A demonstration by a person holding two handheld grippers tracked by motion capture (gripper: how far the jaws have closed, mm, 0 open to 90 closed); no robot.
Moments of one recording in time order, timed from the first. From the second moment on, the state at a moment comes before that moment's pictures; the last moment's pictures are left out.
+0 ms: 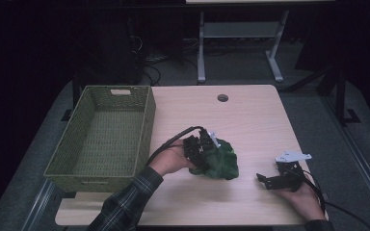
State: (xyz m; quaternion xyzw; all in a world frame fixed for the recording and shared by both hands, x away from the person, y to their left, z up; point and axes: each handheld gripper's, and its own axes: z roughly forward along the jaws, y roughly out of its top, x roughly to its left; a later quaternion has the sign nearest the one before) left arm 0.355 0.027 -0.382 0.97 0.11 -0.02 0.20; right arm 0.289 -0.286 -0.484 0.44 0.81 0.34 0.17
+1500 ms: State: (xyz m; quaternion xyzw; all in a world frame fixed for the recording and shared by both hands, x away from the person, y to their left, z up) left arm 0.358 0.183 -0.269 0.94 0.25 0.07 0.21; right arm 0.289 -0.286 -0.484 0.44 0.81 0.34 0.17
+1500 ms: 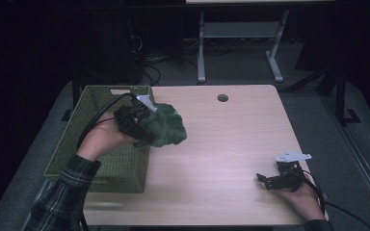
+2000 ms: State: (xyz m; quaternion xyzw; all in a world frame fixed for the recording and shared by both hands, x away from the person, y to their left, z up) left arm 0.363 0.243 -0.264 0.92 0.32 0.09 0.20; right arm 0.289 -0.286 -0.484 0.44 0.81 0.34 0.17
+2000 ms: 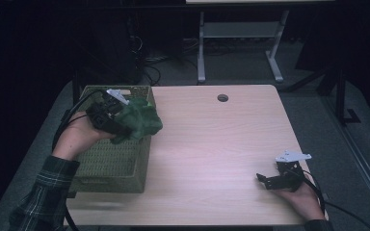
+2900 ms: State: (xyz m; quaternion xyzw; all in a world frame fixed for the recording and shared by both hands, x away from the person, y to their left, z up) left arm 0.377 0.316 -0.312 0.87 0.44 0.11 0.18; right arm 0.289 -0.287 -0.484 0.44 0.81 0.34 0.17
